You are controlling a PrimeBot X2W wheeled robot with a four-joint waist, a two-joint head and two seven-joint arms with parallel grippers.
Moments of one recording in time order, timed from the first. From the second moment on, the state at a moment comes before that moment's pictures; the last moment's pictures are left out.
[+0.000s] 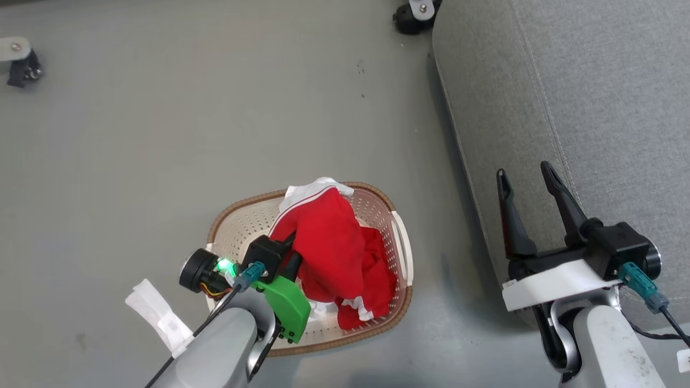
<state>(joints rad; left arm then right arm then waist) -0.53 0.13 -0.74 0.76 -0.37 -0.04 -0.26 -0.16 -0.05 0.07 0.05 0.12 0.13 -0.22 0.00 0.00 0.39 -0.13</state>
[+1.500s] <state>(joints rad) -0.13 0.08 -0.43 -0.02 -0.26 -0.04 -0.26 0.12 -0.07 0.10 -0.10 0.14 0.13 -0.03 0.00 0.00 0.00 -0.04</state>
